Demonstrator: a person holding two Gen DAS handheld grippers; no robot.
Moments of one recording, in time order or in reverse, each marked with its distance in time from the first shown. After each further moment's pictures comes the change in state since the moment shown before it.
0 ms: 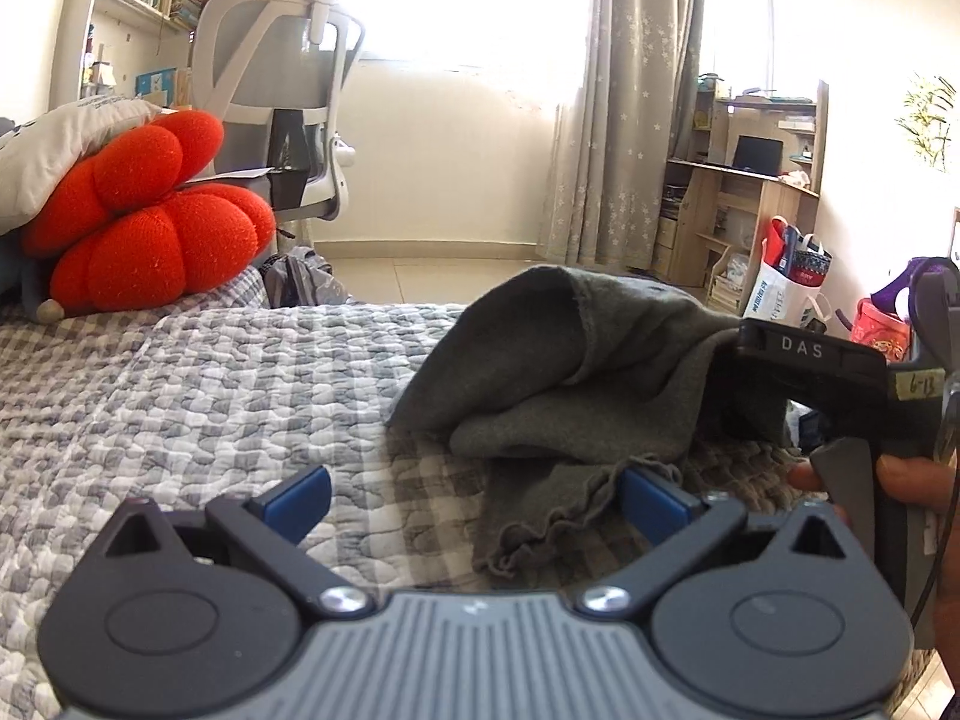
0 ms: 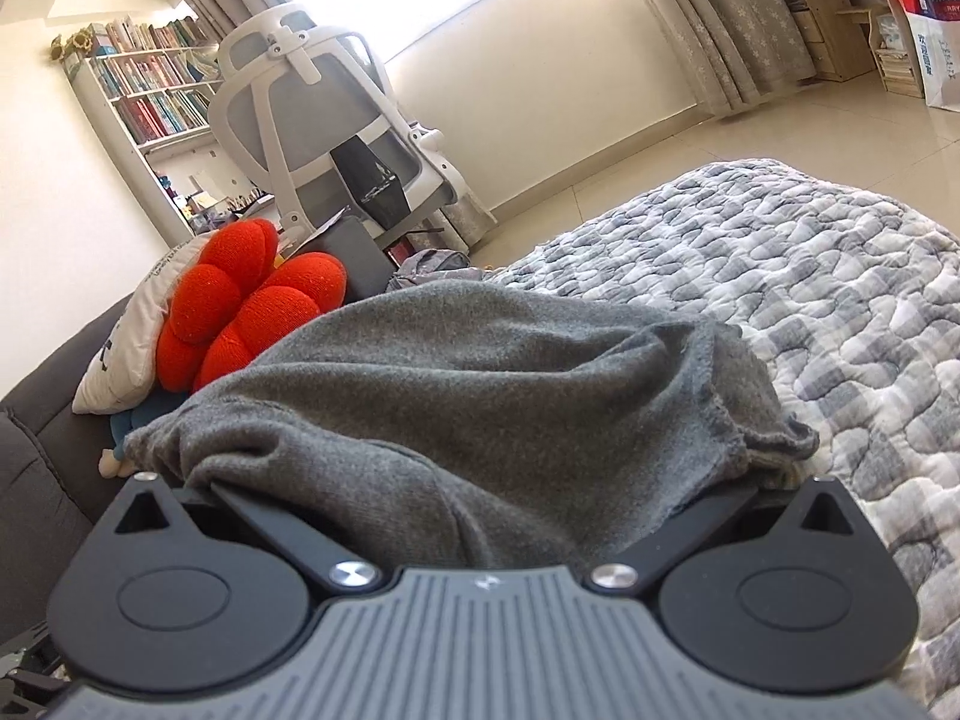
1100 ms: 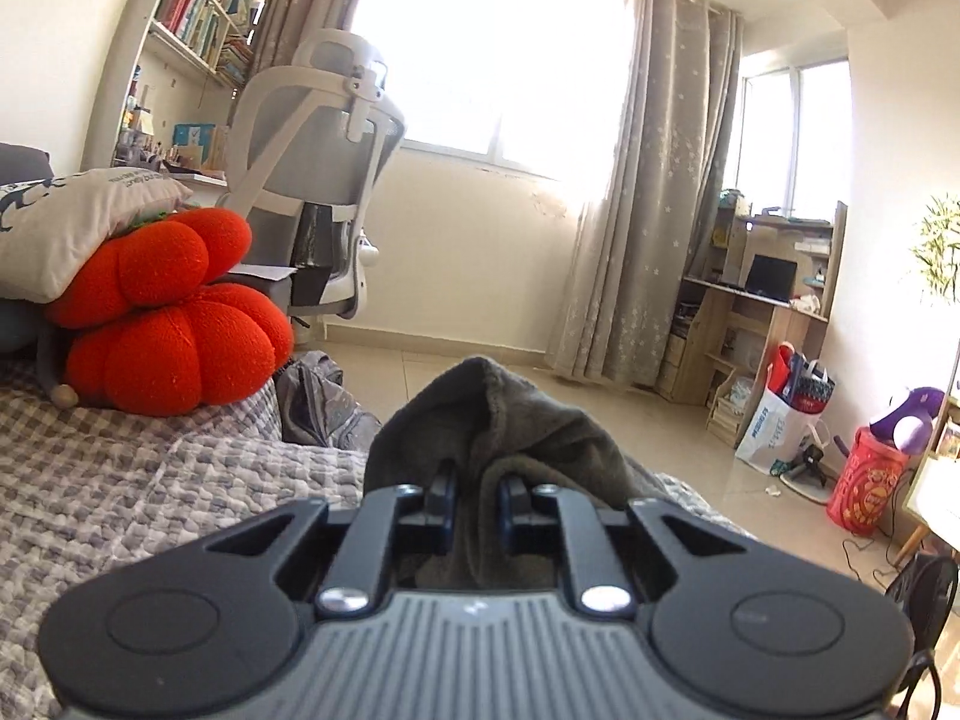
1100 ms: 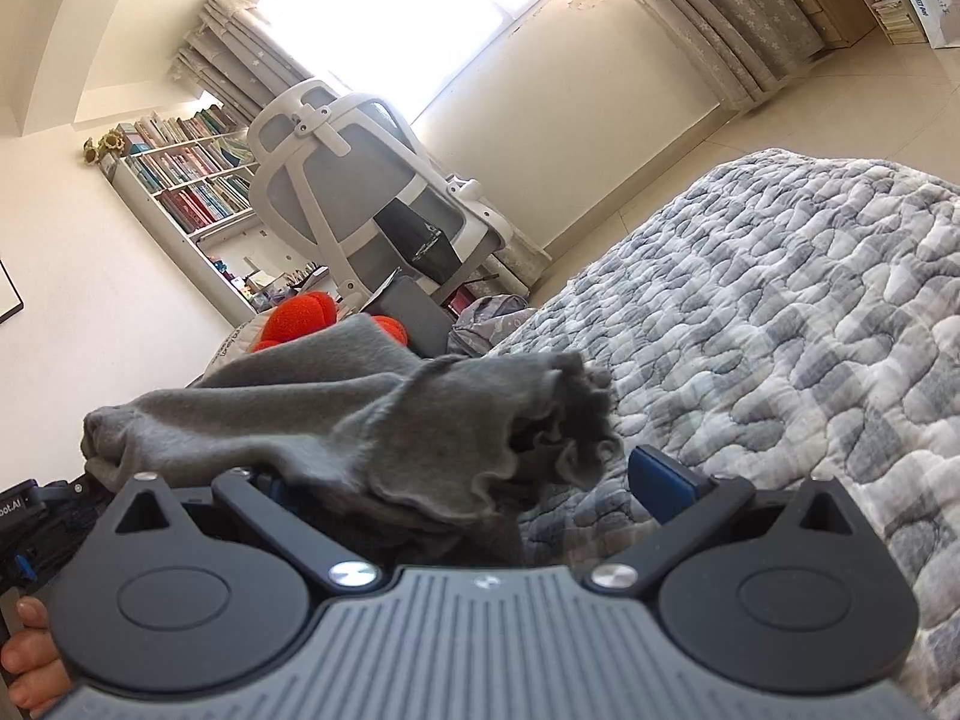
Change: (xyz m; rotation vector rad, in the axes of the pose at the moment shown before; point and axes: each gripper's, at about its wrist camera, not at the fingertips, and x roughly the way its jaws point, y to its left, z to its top) left arm -0.043 0.032 0.076 -0.182 -0.216 0.034; right arm -0.021 -0.025 0.001 0.124 -0.088 0.146
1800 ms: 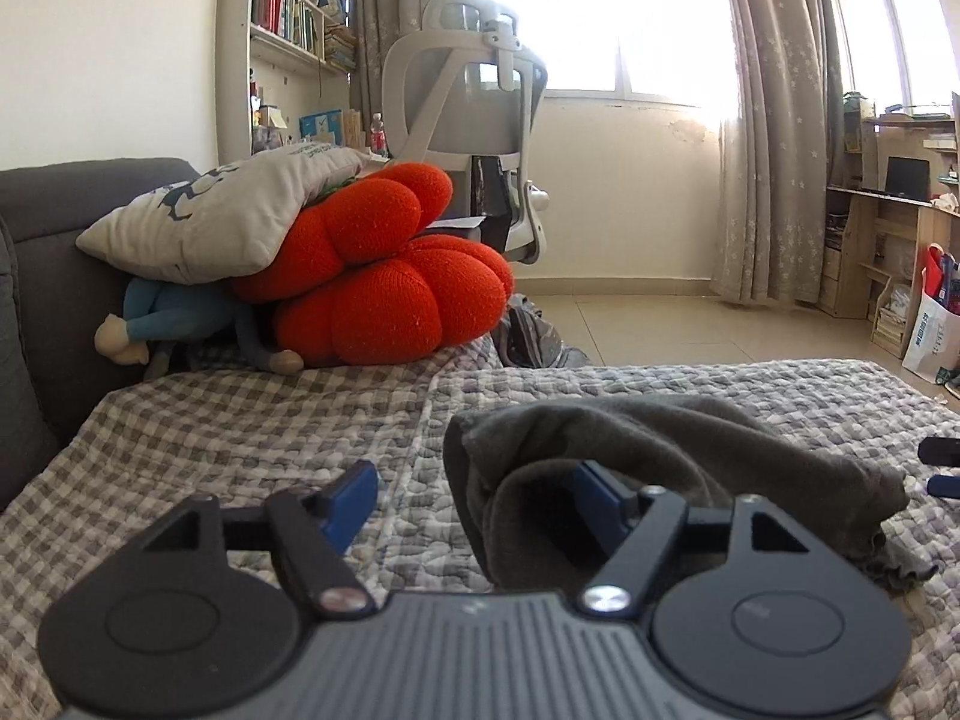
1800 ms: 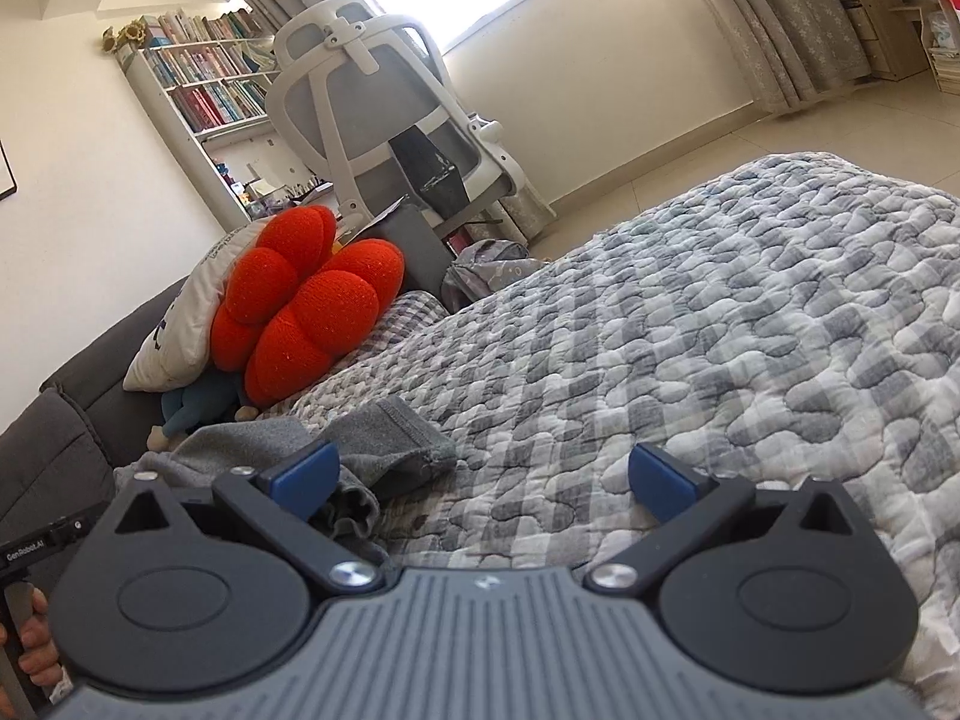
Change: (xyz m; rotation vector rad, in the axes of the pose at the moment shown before) left arm -0.031 0.092 -0.034 0.195 0.081 0.331; right arm 0.027 0.029 -0.014 -0.194 0.134 -0.039
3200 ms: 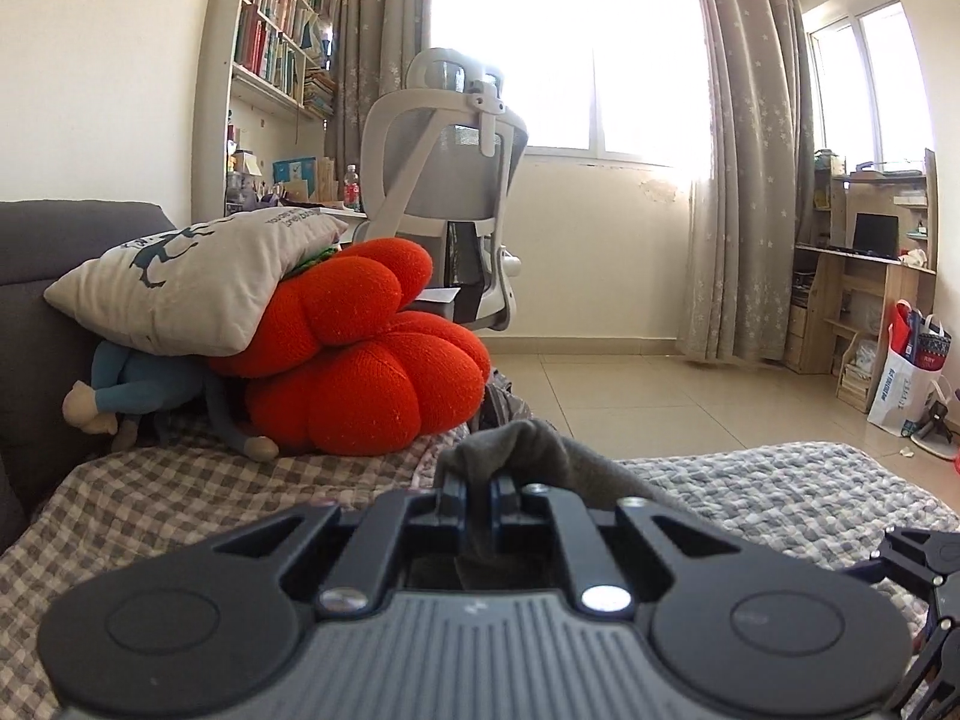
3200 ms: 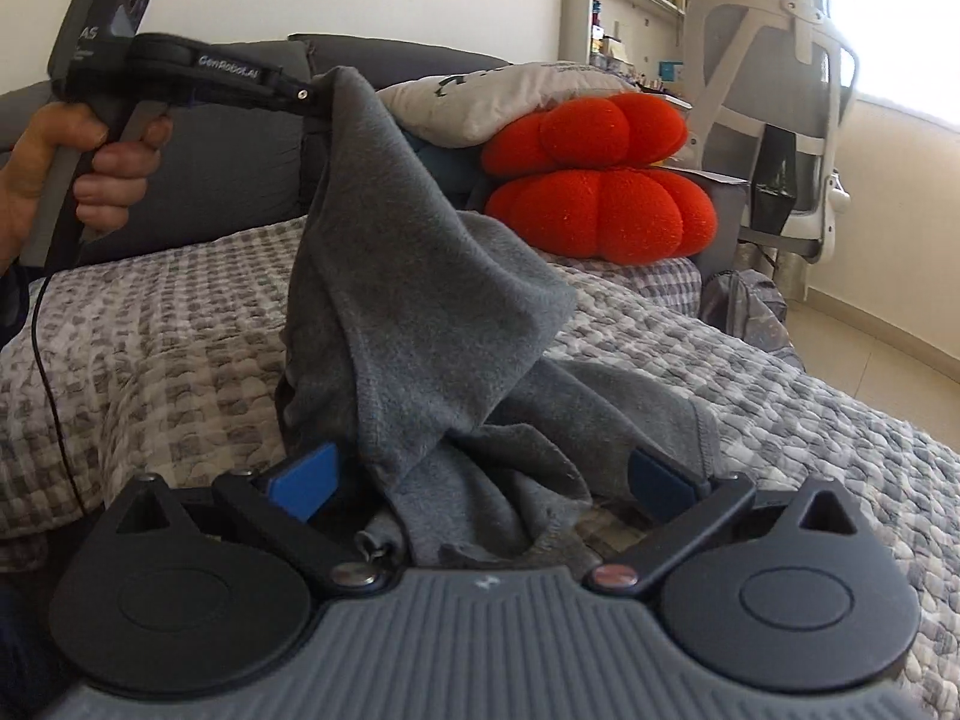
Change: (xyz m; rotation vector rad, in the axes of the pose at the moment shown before) left arm 0.020 0.041 0.049 -0.091 -0.080 -0.096; right arm 0.058 0.117 -0.032 -0.834 0.213 0.313
